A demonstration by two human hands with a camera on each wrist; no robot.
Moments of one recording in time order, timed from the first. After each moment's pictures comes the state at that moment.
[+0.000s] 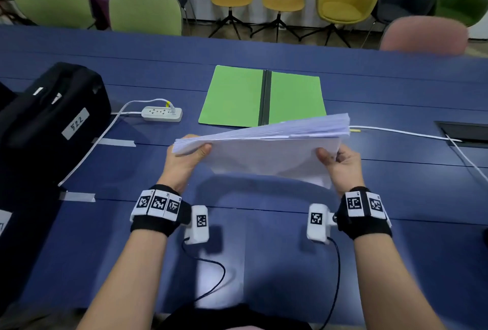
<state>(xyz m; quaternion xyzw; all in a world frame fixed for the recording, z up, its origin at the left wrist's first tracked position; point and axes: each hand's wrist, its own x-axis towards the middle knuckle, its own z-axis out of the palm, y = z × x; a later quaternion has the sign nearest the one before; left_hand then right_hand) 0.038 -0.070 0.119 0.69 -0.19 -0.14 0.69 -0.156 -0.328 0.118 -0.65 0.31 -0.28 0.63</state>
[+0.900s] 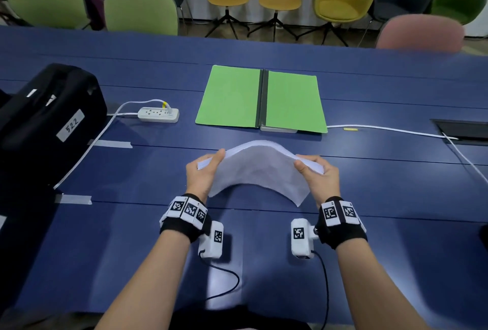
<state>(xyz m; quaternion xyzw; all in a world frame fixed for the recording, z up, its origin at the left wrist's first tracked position) 0.011 -0.111 0.079 0.69 0.03 -0.22 0.69 -0.149 -0.299 0.090 -0.62 0.36 -0.28 0.64</state>
